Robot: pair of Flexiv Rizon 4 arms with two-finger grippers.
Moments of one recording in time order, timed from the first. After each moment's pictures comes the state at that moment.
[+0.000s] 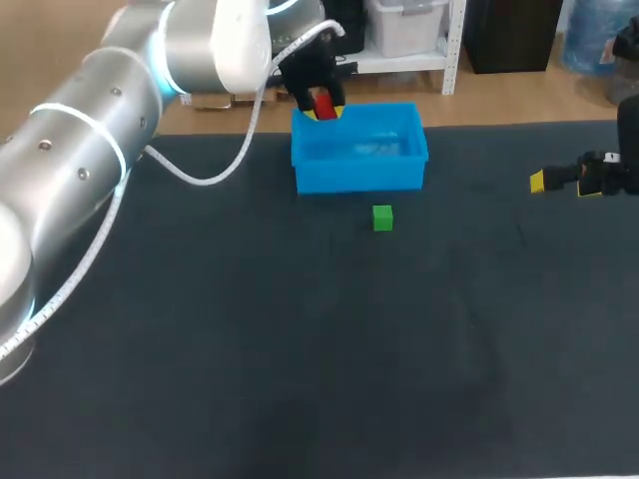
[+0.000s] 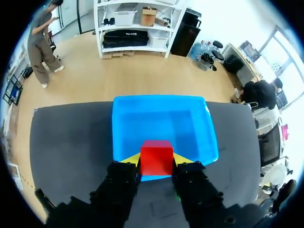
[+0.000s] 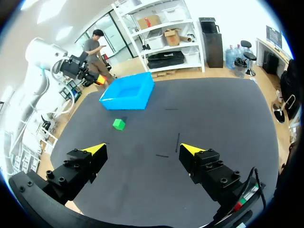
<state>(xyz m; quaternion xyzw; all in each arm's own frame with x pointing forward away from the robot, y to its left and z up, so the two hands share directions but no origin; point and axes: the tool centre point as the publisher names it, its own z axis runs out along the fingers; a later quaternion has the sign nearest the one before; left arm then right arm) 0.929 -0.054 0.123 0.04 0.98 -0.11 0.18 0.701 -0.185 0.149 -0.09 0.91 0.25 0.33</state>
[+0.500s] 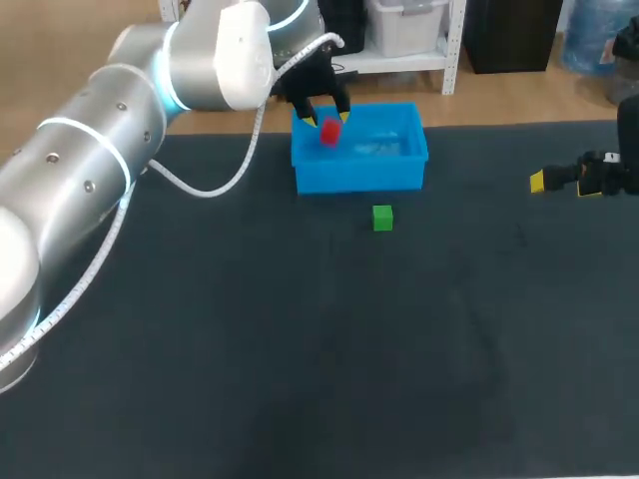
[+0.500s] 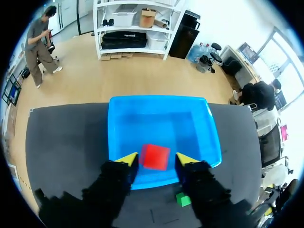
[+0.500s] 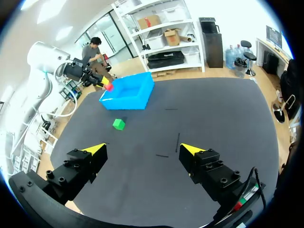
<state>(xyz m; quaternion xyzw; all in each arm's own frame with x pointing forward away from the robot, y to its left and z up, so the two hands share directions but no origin) 0.936 -0.056 0.108 0.04 0.97 -0.12 0.20 0.701 -0.185 0.149 -0.09 0.91 0.25 0.33</state>
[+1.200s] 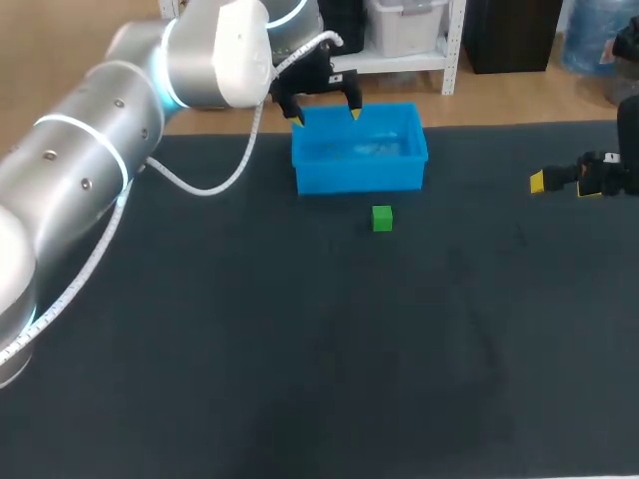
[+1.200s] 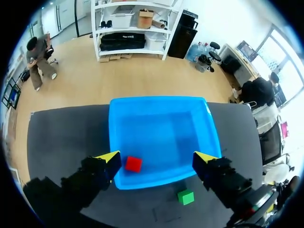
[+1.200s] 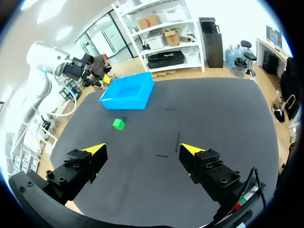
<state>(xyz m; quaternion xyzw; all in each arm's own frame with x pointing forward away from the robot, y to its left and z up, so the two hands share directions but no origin) 0.933 -0.054 0.113 0.06 0.97 -0.11 0.19 0.701 -0.185 0.149 -0.09 0.91 0.25 0.33</state>
